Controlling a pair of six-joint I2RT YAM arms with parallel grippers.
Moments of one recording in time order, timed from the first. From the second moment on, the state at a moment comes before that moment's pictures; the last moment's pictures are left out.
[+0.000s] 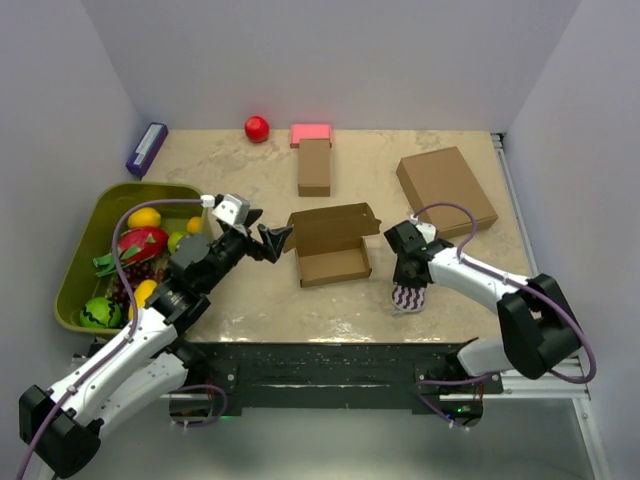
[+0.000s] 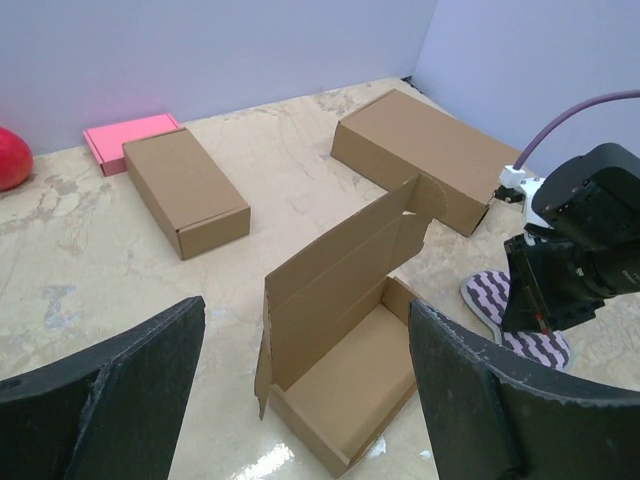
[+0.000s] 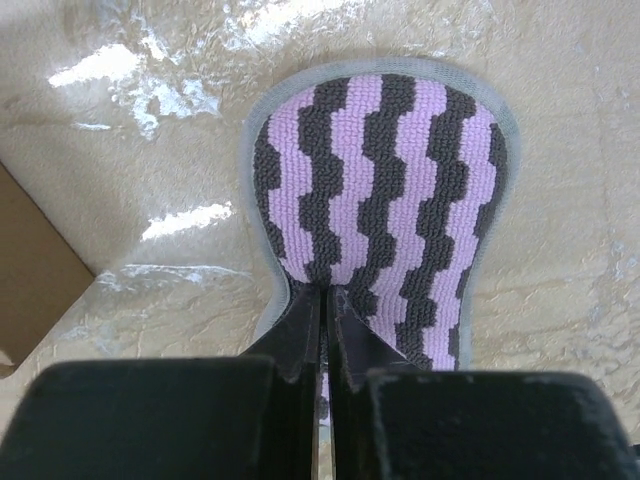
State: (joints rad) left arm -0.59 0.76 0.59 0.19 0.03 -0.16; right arm 0.52 1.41 0.75 -0.57 0.34 0.73
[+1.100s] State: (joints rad) left arm -0.59 0.77 0.60 0.16 0.03 -0.15; right arm 0.86 1.05 0.69 -0.27 0.24 1.48
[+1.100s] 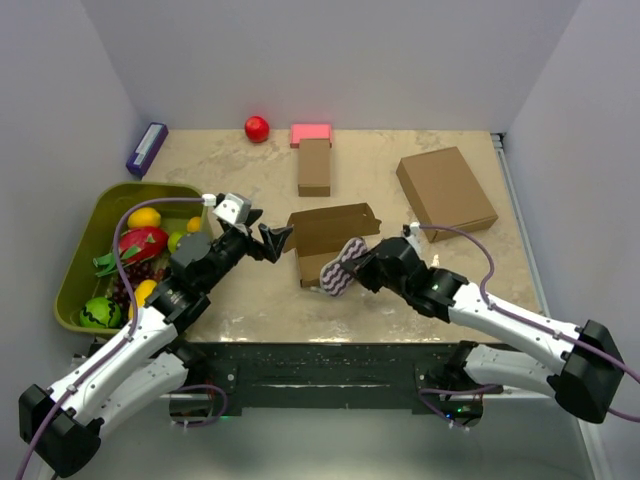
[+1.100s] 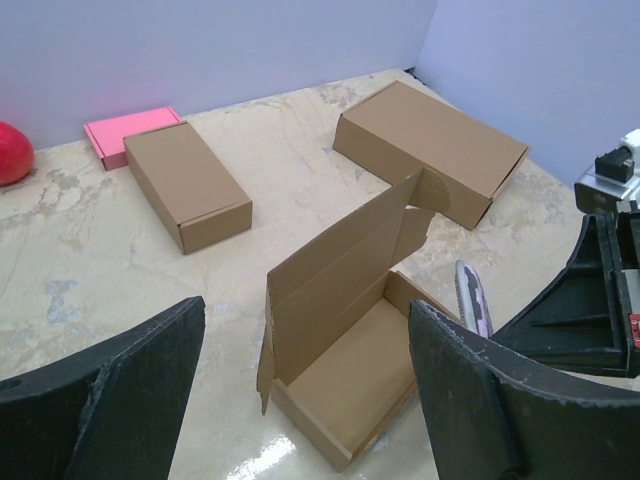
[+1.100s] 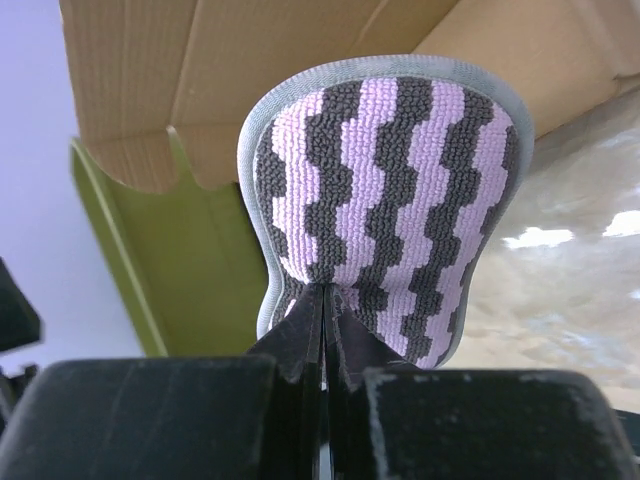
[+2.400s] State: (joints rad) left arm -0.59 0.77 0.61 0.15 0.04 -0.15; right arm 0.88 1.37 0.73 -0.09 0.43 1.91
